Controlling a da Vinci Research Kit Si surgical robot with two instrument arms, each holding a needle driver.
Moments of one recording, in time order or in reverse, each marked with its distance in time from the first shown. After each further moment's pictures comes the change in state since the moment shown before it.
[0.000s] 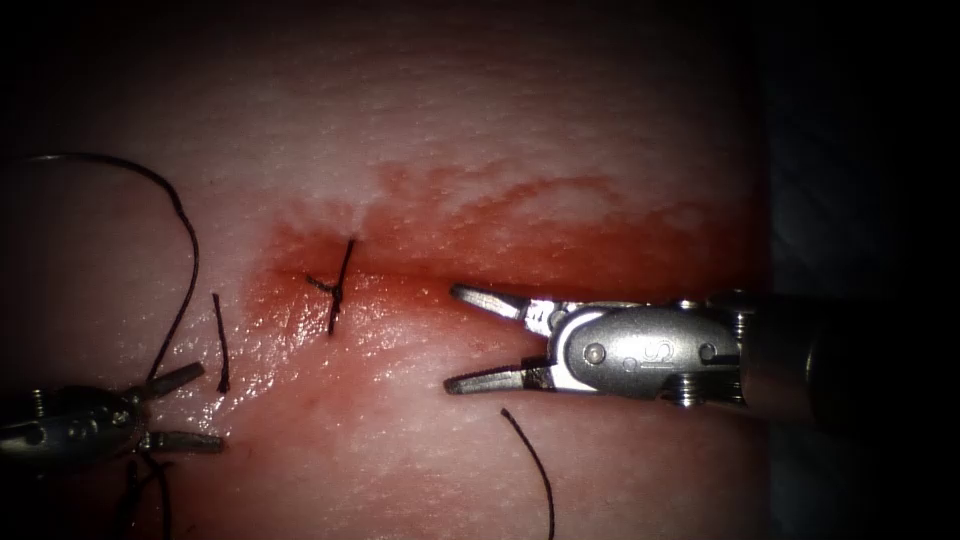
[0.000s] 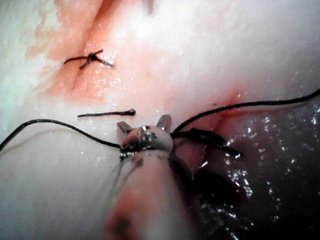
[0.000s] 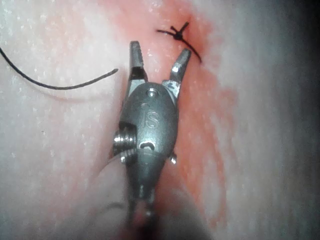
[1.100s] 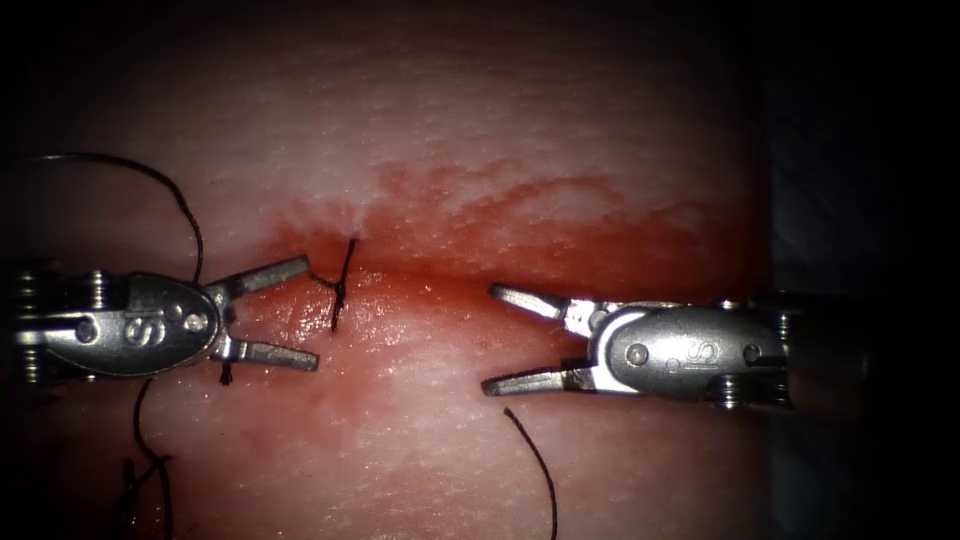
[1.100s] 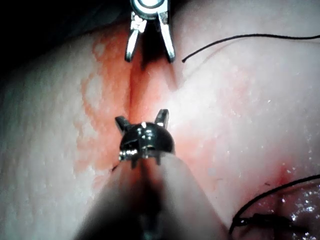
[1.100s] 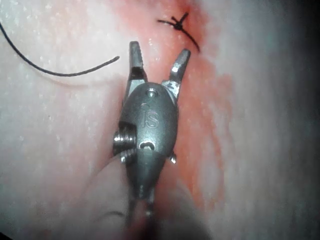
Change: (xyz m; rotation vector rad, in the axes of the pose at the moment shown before) right arm 0.001 0.001 -0.004 0.009 -0.057 0.026; left arm 0.015 0.000 0.000 -0.071 0.154 0.303
